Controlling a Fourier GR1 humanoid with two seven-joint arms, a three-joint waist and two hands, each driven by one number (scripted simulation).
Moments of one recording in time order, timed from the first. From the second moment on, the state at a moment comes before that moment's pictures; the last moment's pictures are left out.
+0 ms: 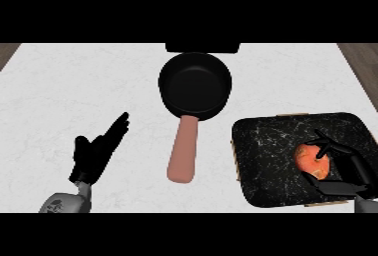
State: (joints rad) left arm -0.08 0.19 -0.14 -1.39 0.07 -0.09 0.13; right arm -0.08 -0.35 -0.16 -1.04 -0.05 0.37 -0.53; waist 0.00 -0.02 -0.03
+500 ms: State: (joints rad) left arm -0.11 0.19 -0.13 -1.37 0.08 -0.12 0.13; right arm -0.22 -0.38 -0.16 -0.94 0.01 0.38 -0.61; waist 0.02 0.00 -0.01
